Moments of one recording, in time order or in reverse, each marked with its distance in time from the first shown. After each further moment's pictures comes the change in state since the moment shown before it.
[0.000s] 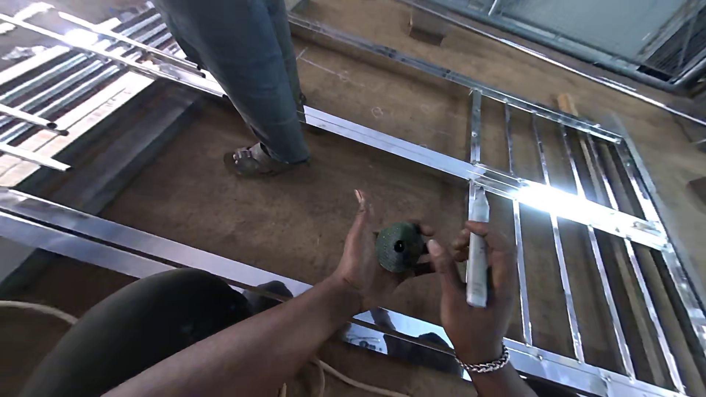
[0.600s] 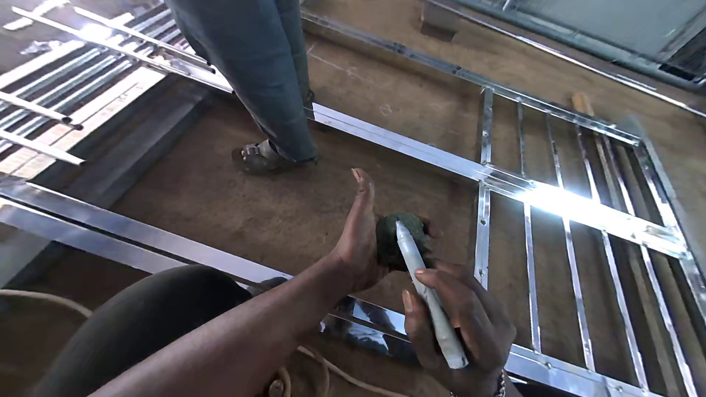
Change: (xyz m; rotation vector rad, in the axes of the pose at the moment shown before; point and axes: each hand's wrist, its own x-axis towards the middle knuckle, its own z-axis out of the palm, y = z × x) left_hand -0.003 0.035 0.006 0.225 0.187 -0.048; right_hand -0.013 -0.015 0.006 -0.045 -0.187 -0.342
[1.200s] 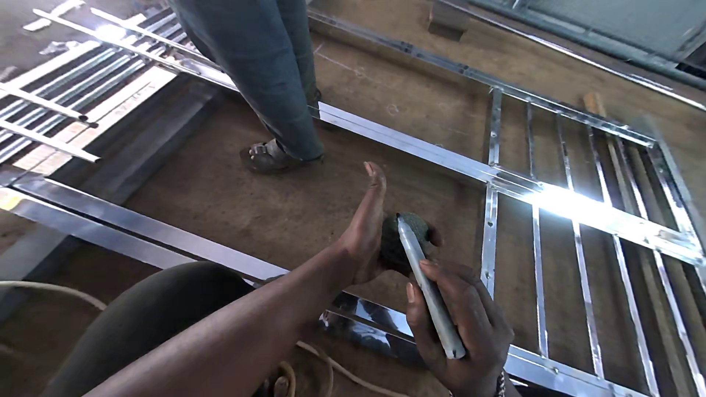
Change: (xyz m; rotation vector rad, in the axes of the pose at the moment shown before) left_hand 0.005 0.012 -0.010 0.057 -0.048 -0.118; right_hand -0.002 -0.004 0.007 -0.054 -0.027 0.043
